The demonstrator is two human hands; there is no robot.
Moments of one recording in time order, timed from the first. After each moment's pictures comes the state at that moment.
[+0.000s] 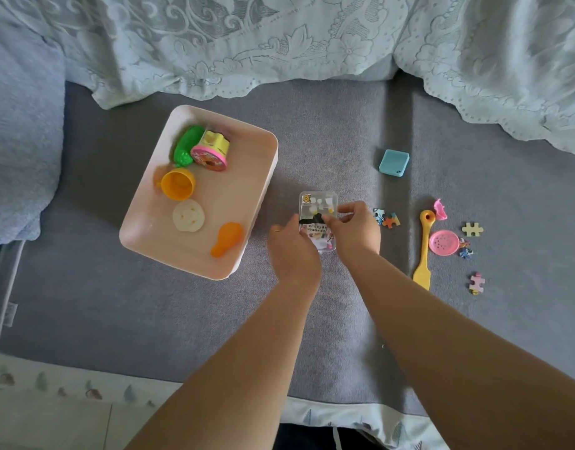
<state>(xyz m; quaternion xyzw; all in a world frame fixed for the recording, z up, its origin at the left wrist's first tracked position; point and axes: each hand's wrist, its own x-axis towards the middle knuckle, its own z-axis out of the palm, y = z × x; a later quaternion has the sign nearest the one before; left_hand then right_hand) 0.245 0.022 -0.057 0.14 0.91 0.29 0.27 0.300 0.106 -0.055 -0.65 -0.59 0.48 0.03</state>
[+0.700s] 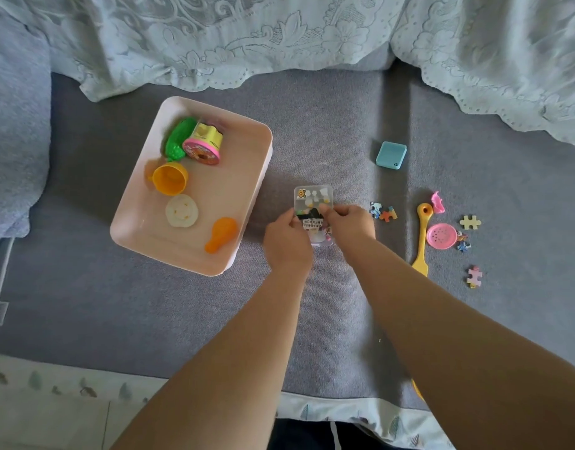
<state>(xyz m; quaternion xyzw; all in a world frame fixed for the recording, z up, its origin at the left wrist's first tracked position) 0.236 0.026 -0.078 0.10 0.88 0.33 0.32 0.302 0.110 -0.067 -0.65 -0.53 0.54 0.00</state>
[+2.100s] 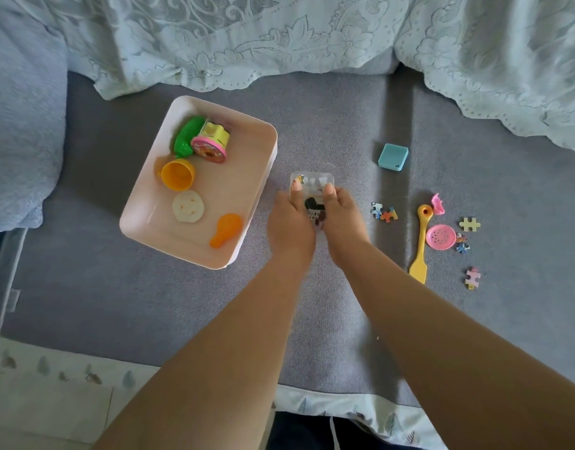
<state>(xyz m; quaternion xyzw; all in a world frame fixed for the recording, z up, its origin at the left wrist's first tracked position) 0.231 0.043 -0.046 0.10 0.88 0.37 0.28 0.286 0.092 -0.030 -0.58 -0.48 0.65 0.10</state>
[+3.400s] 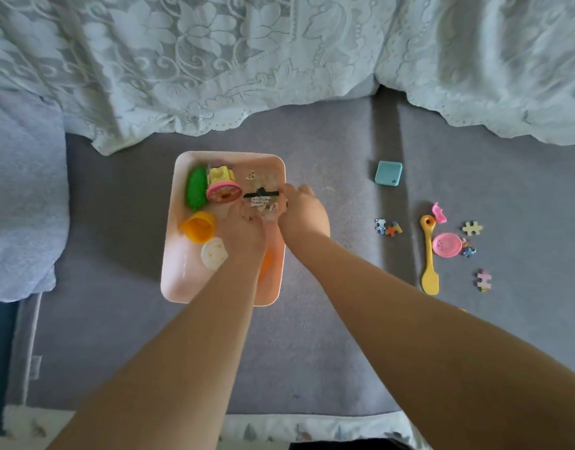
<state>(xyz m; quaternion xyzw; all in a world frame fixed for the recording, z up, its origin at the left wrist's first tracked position) 0.121 0.029 -0.055 0.16 0.92 0.28 0.24 0.201 0.100 -0.020 -0.52 -0.75 0.40 -0.04</state>
